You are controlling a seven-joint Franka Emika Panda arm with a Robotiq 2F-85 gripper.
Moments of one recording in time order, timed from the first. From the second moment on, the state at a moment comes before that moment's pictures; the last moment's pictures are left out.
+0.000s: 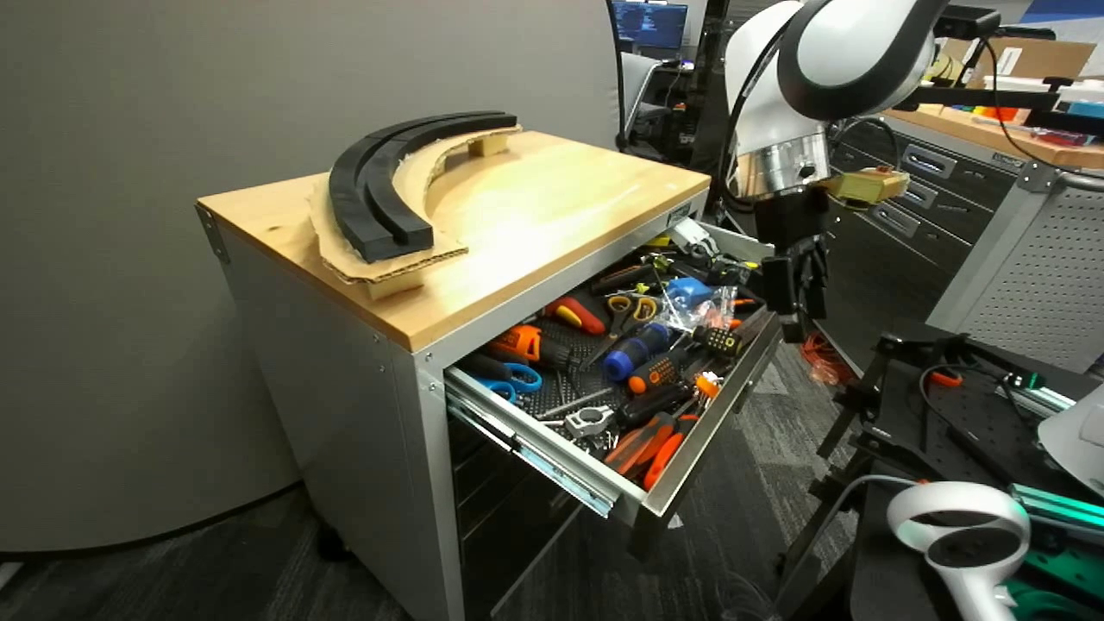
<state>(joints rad) 0.05 0.12 0.04 -2.55 0.17 2.18 0.02</state>
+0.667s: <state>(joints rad) 0.12 0.12 0.09 -2.73 0.14 2.70 0.28</state>
